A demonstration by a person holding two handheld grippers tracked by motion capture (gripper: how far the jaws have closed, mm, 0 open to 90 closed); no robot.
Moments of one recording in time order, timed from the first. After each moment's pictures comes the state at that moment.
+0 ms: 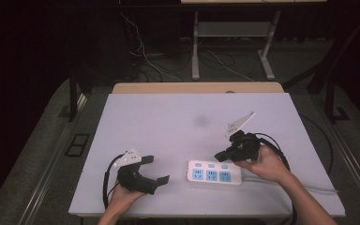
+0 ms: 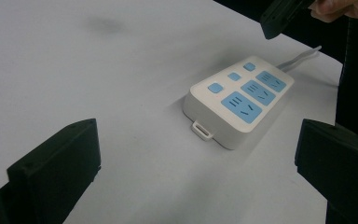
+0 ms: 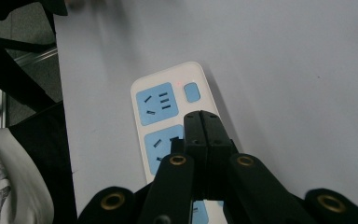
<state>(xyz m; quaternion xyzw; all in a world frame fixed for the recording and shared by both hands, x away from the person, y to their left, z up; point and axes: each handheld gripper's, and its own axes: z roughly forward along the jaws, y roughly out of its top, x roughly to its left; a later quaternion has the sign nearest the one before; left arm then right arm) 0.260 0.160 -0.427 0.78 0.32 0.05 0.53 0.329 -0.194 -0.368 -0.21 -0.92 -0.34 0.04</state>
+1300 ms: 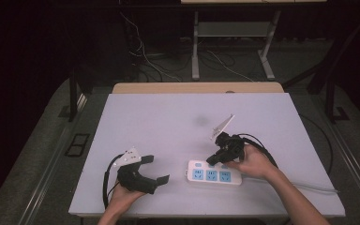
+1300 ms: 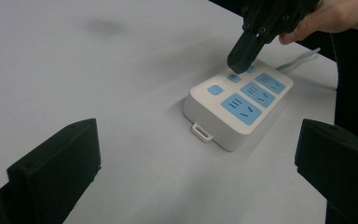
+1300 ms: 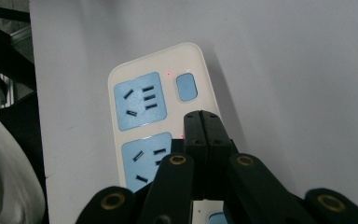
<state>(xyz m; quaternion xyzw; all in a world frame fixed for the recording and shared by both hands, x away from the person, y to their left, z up) 0.261 0.161 -0.427 0.78 0.32 0.05 0.53 0.350 -0.163 -0.401 -0.20 -0.94 -0.28 0.08</state>
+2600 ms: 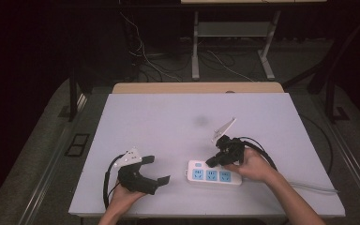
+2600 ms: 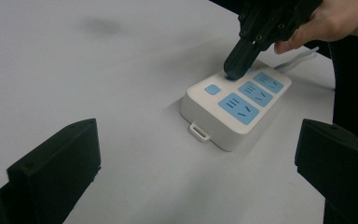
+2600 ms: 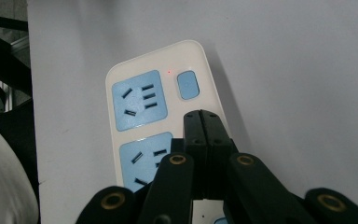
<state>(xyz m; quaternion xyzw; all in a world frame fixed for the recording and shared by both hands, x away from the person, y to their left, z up) 0.260 0.159 -0.427 0.78 0.32 0.05 0.53 0.345 -0.166 -0.411 -0.20 -0.93 -0.30 0.07</state>
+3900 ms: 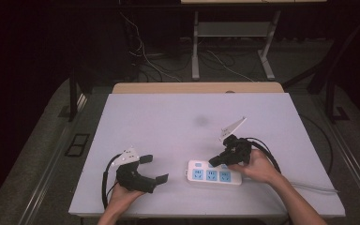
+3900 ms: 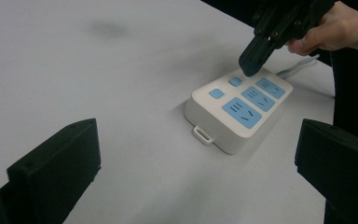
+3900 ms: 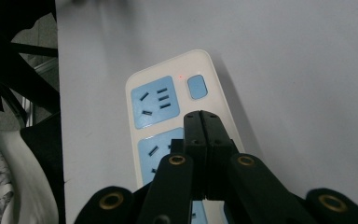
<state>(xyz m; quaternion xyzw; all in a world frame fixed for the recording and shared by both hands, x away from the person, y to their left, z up) 0.261 0.164 -0.427 0.77 0.33 0.05 0.54 0.340 -0.184 -0.406 -0.22 -0.91 -0.35 0.09</state>
